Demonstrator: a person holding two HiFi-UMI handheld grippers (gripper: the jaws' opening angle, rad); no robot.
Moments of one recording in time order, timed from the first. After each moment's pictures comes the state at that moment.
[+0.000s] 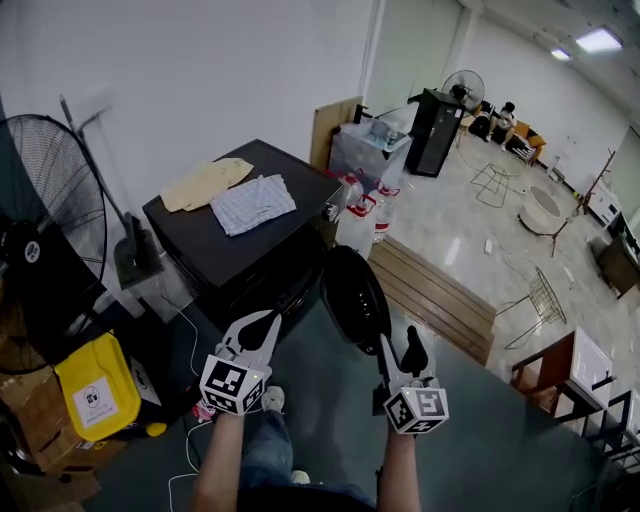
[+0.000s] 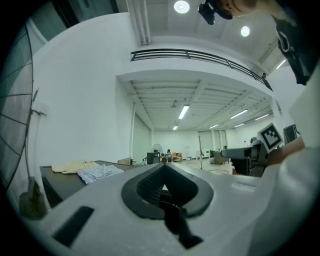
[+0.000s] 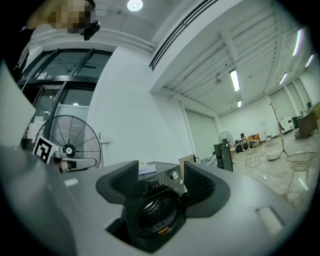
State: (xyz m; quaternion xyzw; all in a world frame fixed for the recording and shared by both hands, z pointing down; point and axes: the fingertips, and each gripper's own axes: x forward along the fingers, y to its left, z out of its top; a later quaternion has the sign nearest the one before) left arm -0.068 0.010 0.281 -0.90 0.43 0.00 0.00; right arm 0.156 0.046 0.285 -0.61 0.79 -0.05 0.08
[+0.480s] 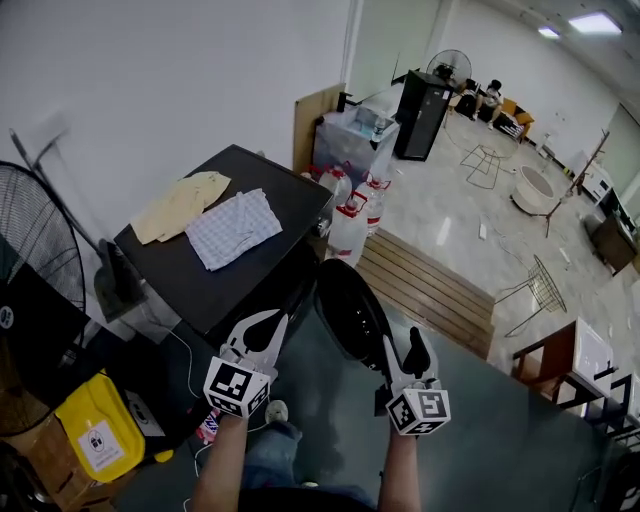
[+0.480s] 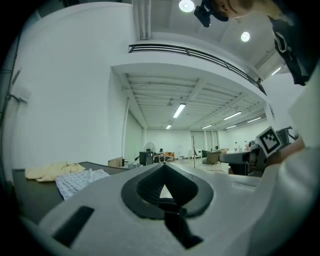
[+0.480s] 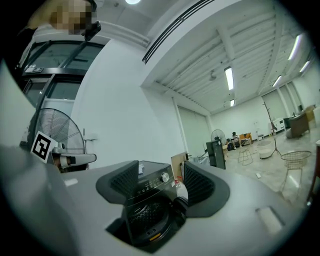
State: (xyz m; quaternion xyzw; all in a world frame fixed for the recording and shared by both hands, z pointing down) left arm -0.043 -0.122 0.281 -0.93 0.38 -0.01 -0.01; right arm 0.168 -0.070 0.299 -0.64 0.76 -0.07 0.07
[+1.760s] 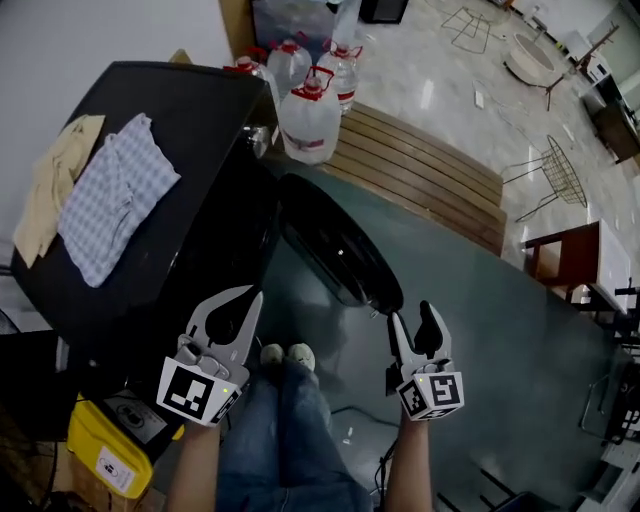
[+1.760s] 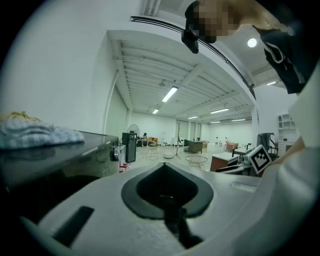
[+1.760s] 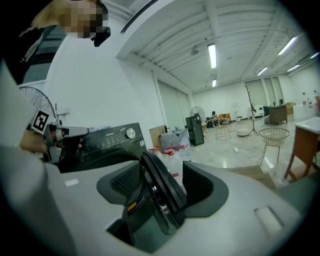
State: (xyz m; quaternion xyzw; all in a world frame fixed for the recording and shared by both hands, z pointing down) left arm 0.042 -0.239 0.428 -0.96 0.27 -0.07 -0.07; right arm 0.263 -0.137 0.524 -0.70 0.69 -0.19 -0.01
